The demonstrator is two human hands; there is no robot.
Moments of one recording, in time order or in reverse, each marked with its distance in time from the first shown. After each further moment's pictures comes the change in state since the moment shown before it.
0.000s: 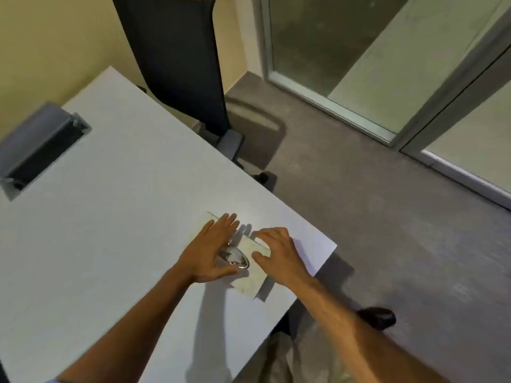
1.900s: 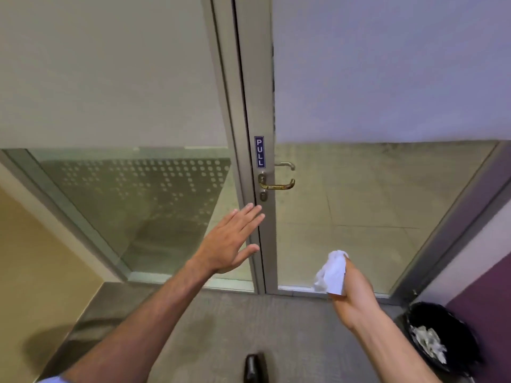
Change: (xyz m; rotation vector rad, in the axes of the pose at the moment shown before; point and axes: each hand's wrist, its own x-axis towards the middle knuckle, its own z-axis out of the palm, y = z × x) left_hand 0.562 0.572 -0.166 0.551 0.352 0.991; right_hand -0.093 0.124 -0.675 1.480 1.011 0.336
